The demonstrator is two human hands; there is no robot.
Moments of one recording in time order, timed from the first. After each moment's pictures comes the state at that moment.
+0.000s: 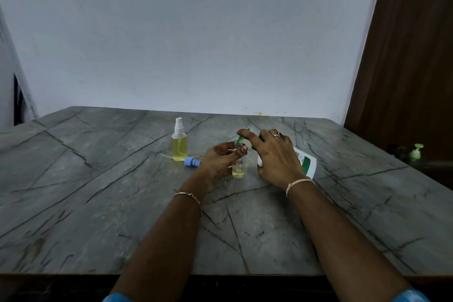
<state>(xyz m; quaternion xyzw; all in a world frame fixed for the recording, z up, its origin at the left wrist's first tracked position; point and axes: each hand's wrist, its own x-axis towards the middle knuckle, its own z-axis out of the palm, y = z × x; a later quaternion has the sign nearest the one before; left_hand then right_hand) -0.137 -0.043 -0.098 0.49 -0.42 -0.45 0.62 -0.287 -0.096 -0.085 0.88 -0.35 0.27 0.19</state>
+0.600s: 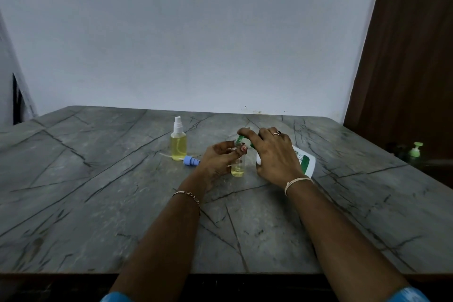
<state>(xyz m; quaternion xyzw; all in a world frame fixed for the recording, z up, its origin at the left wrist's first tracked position) -0.139 -0.044 -0.098 0.50 -0.42 -0.44 0.62 -0.286 -0.097 -0.087 0.87 -0.35 0.28 0.19</state>
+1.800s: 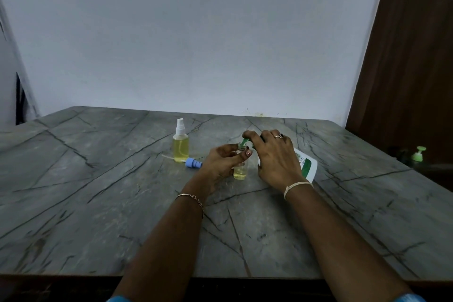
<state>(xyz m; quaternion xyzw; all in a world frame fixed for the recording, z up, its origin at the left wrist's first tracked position) -0.136 -0.046 -0.100 0.50 -0.44 -0.43 0.61 -0.281 -0.094 -0.086 0.86 -0.37 0.28 0.21</state>
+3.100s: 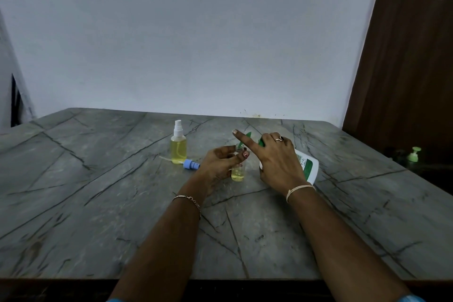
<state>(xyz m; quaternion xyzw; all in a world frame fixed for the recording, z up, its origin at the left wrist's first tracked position) -0.140 -0.039 -0.093 0.48 -0.44 -0.44 0.61 -0.289 -0.096 -0.091 0.86 -0.35 0.27 0.27</state>
